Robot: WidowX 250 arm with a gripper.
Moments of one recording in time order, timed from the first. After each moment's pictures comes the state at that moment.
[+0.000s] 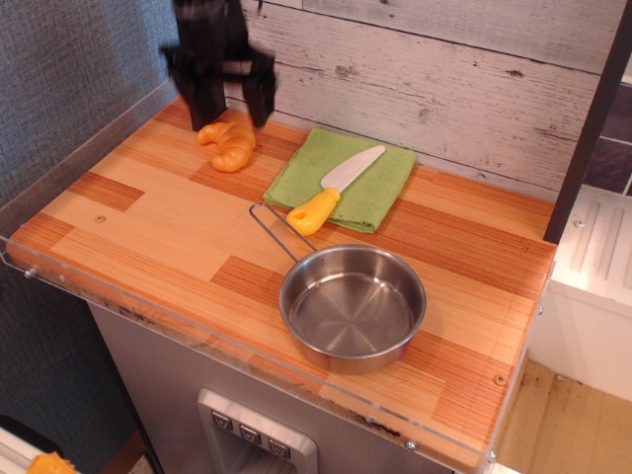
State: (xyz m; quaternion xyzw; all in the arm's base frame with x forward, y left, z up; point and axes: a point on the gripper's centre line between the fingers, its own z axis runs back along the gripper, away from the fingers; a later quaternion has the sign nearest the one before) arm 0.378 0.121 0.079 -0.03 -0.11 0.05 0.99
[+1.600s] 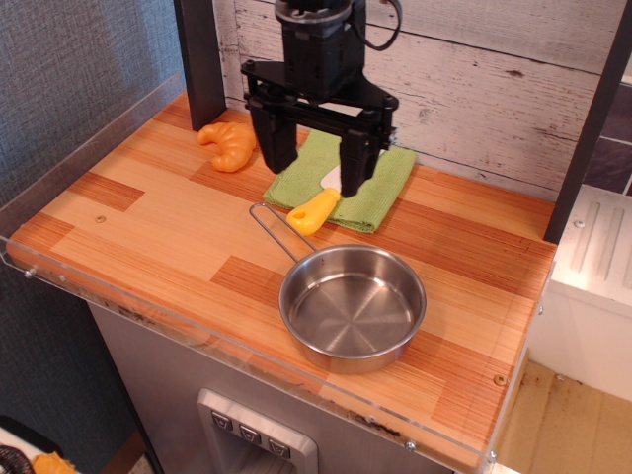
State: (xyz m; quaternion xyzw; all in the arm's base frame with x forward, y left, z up) arm 0.299 0.002 0.108 -0.01 -0.04 -0.02 1.00
